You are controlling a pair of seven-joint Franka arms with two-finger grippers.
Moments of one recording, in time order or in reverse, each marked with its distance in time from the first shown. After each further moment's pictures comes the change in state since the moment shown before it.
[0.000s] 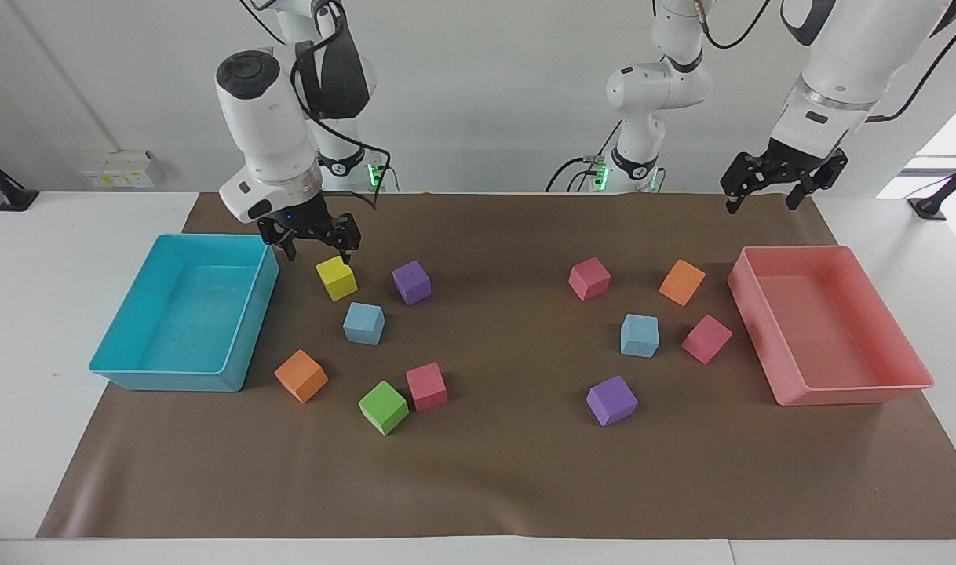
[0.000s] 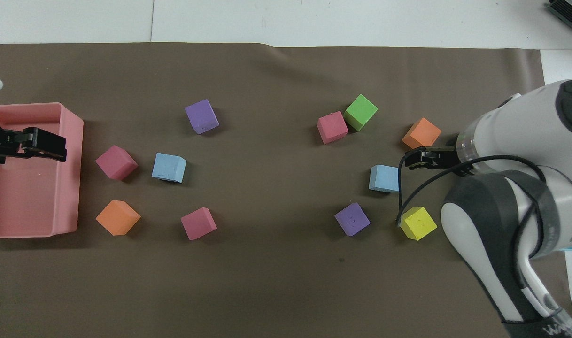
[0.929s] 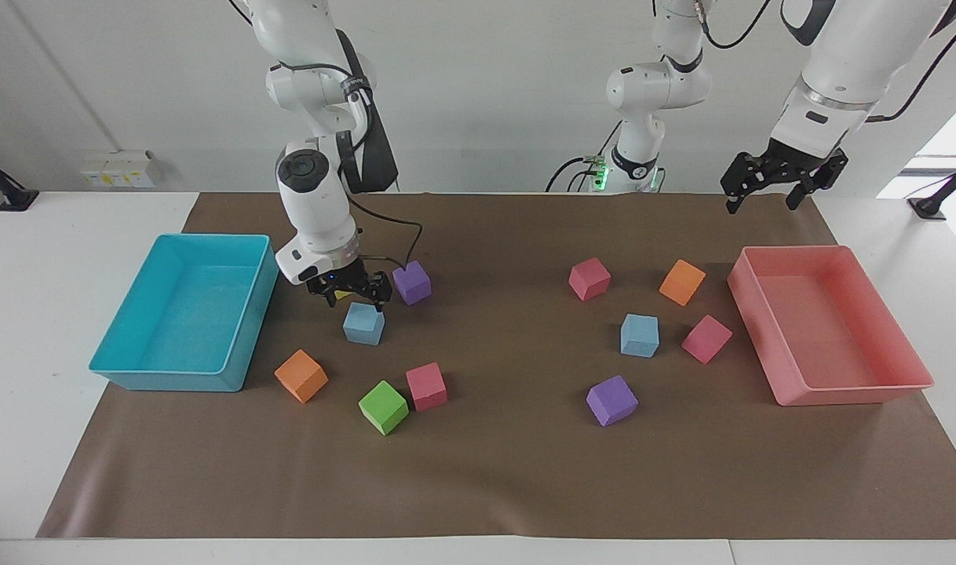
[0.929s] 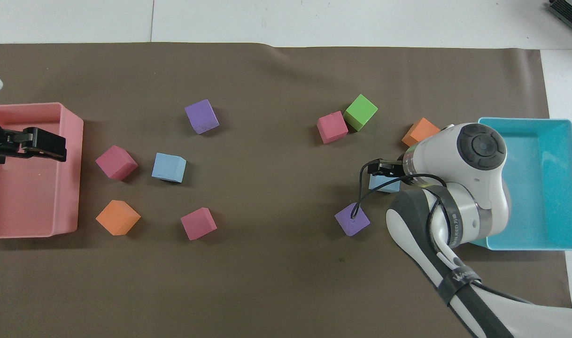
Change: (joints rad) left arm 0.000 0.000 0.000 0.000 0.000 0.000 0.000; right arm 0.032 0.125 -0.003 -0.217 0.041 0.372 0.051
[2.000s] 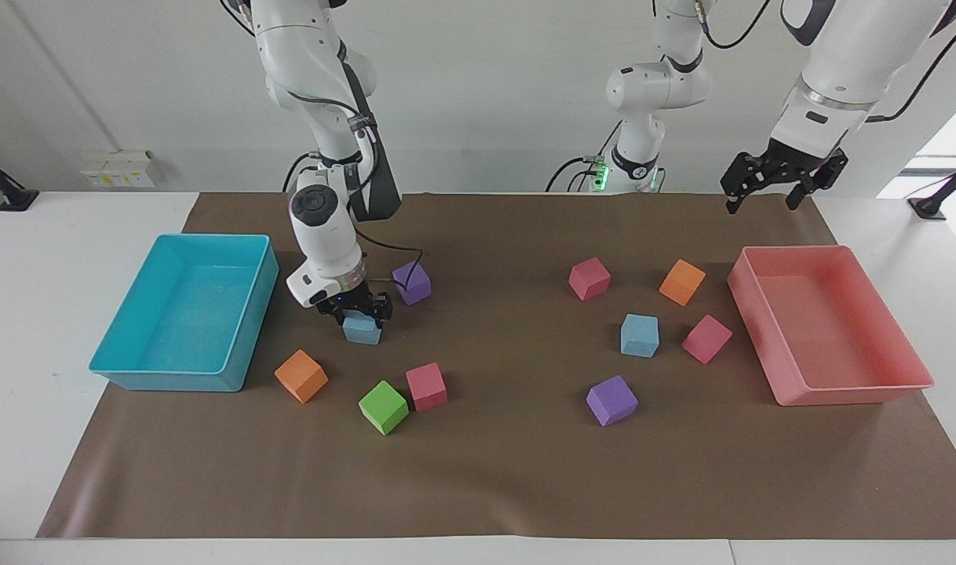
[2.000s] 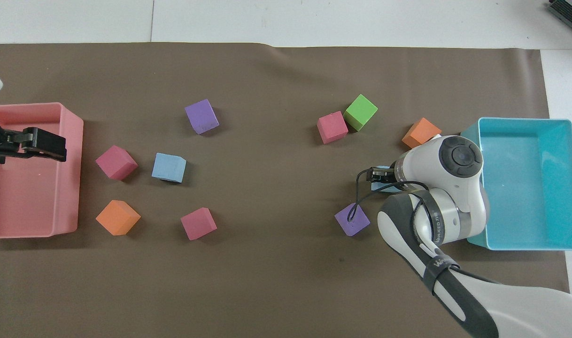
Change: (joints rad) left arm 0.000 0.000 0.000 0.000 0.000 0.000 0.000; right arm -0.001 0.065 -0.002 -0.059 0.000 0.111 -0.030
